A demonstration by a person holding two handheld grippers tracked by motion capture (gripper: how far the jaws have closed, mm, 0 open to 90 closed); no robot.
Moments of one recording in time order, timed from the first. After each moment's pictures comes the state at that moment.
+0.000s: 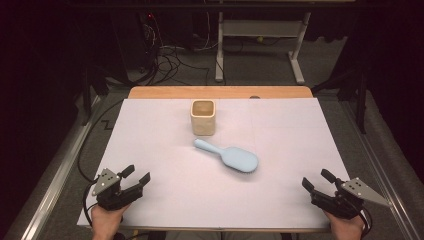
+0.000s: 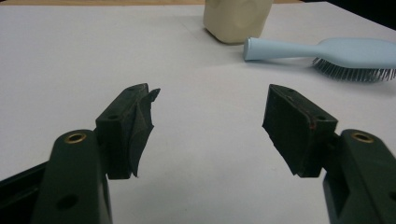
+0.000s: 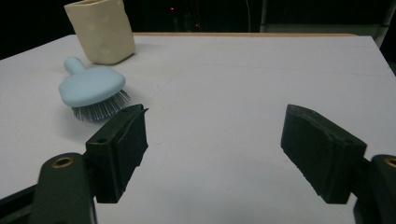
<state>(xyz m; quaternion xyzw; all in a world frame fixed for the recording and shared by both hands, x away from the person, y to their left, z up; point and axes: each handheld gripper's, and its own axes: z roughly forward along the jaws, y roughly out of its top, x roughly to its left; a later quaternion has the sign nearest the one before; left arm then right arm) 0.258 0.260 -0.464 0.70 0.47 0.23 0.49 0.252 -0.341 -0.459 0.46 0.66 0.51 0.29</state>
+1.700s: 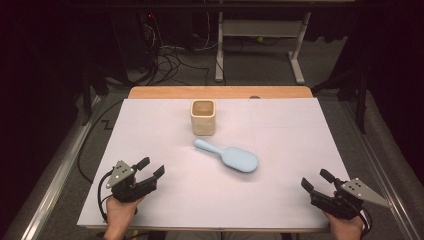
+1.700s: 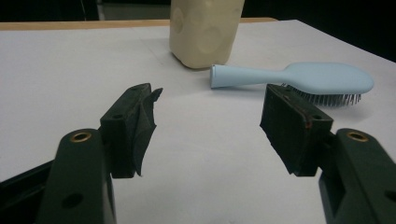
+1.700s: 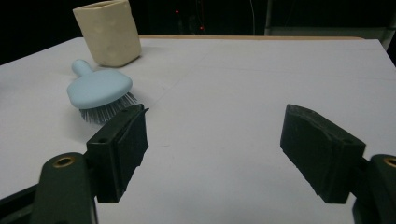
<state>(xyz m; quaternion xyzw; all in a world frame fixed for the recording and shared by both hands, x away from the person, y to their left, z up) 0.275 0.224 -0.451 0.70 0.44 0.22 0.52 0.251 -0.339 -0.458 0.46 0.67 0.52 0.28</state>
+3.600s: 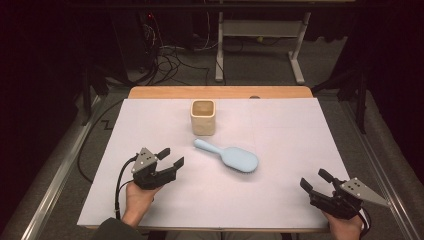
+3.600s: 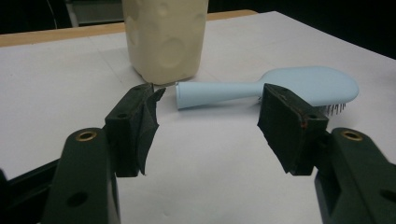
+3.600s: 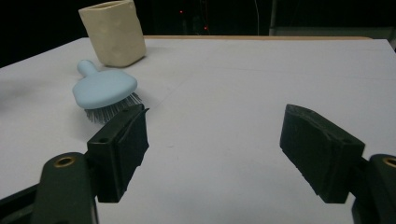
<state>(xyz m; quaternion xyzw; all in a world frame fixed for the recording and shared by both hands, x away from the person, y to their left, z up) 0.308 0.178 -0.439 0.73 0.40 0.20 0.52 0.252 -0.338 -0.458 0.45 0.67 0.52 0.28</state>
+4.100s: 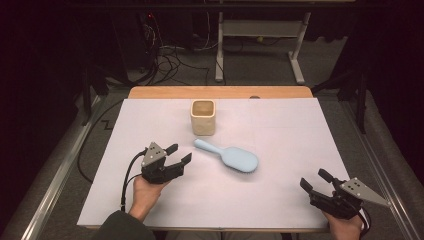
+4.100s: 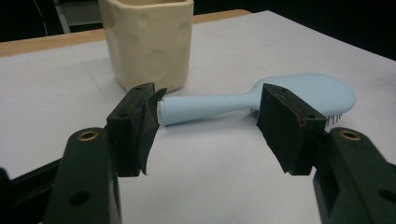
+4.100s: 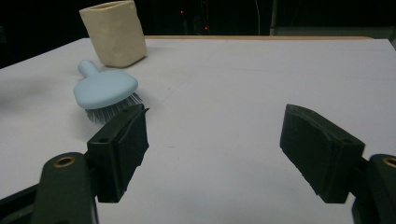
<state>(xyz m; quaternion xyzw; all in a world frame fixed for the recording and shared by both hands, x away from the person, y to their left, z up) 0.322 0.159 -0.432 0.74 0.39 0.20 0.51 0.252 -0.338 -0.458 0.45 0.67 0.52 0.28</state>
